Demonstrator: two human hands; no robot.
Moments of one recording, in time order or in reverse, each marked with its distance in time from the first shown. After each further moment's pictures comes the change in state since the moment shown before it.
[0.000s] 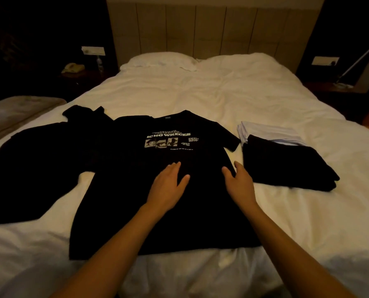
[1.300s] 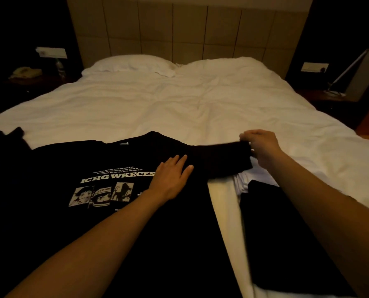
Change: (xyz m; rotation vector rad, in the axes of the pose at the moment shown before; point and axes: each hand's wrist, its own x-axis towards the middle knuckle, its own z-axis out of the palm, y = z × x) left_hand 0.312 0.018 0.095 0.158 -0.084 0.148; right_hand 0.369 0.030 -0.047 0.417 0.127 0.149
